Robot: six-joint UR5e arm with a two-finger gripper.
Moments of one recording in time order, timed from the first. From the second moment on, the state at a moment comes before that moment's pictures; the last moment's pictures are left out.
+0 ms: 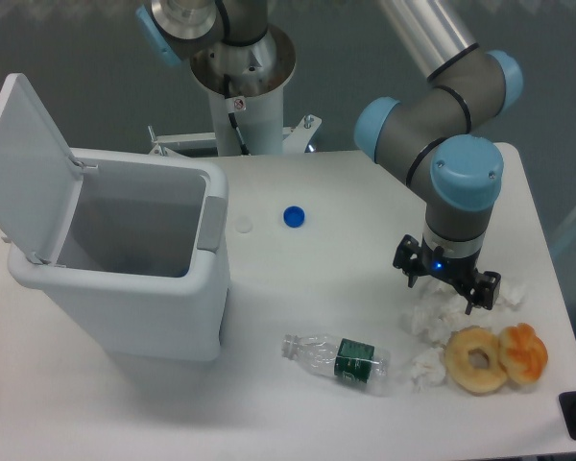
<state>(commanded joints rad) 2.66 -2.07 -1.48 -1.00 1.62 1.23</state>
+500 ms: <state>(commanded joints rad) 2.59 -2.08 -1.48 -0.99 1.63 0.77</state>
